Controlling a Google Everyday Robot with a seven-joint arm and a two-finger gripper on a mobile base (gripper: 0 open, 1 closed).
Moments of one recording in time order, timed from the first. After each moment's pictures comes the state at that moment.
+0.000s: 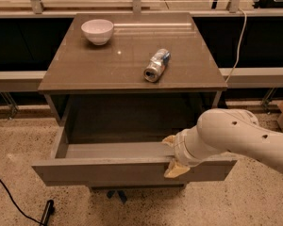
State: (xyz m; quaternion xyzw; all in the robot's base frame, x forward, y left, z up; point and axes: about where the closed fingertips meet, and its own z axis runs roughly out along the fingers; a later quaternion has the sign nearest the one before) arm 0.470 -0.099 0.654 -0.70 0.67 0.04 0.23
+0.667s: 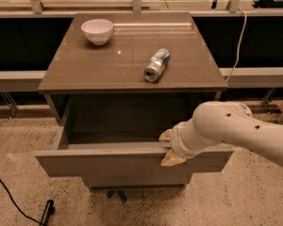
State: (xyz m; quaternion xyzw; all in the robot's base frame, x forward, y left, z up) arm 0.494 -0.091 0.659 -0.71 0.67 0.03 0.24
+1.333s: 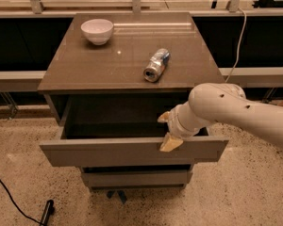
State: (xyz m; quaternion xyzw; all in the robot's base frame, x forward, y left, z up) arm 0.549 -0.090 0.675 -0.70 0.66 0.02 0.25
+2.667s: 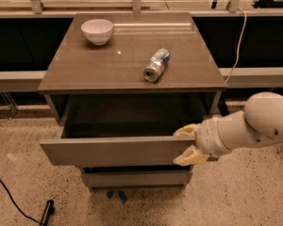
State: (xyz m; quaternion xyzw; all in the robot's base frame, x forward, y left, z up) arm 0.477 -0.126 0.712 -0.64 0.68 0.15 0.32
